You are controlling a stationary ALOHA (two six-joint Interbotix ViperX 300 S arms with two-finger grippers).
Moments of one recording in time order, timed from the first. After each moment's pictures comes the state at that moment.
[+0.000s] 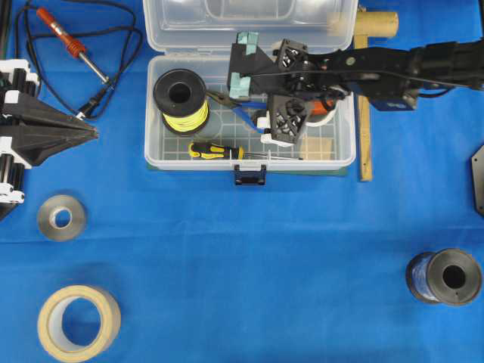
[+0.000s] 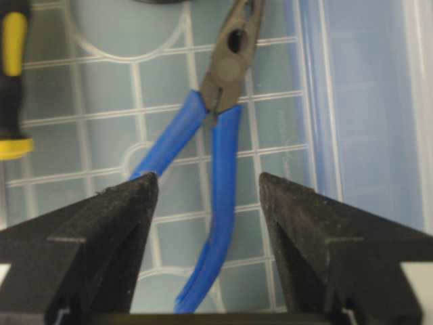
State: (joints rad) left arm 0.00 -0.96 1.18 -0.04 -0.26 -0.02; right arm -0.29 0.27 0.40 -0.03 0.32 0.02
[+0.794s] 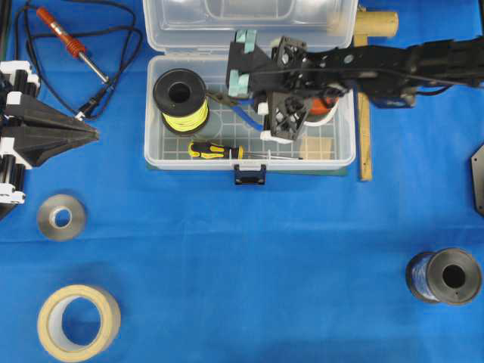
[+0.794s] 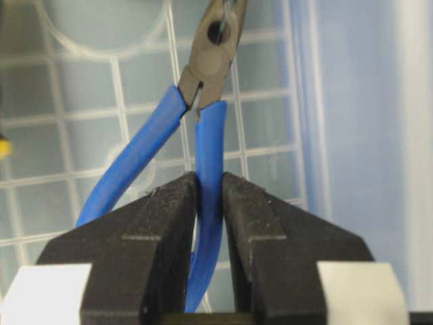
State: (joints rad) left arm 0.00 -0.96 1.18 -0.04 -0.23 -0.02; right arm -0.29 0.21 0.40 -0.05 0.33 0.03
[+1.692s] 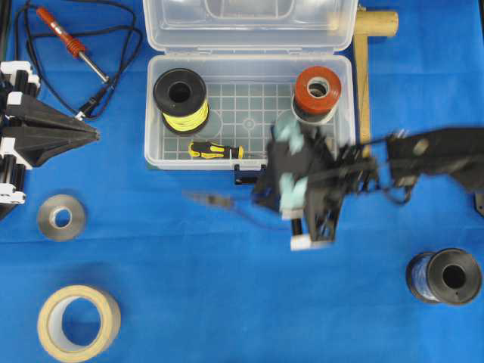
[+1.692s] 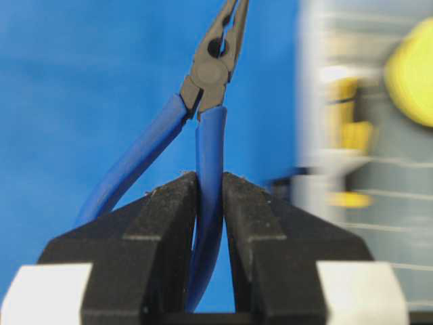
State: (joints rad) left arm 0.00 -0.96 1.19 -0.04 -0.23 -0.02; right arm 0.11 -0.03 0.54 -0.03 0.21 0.22
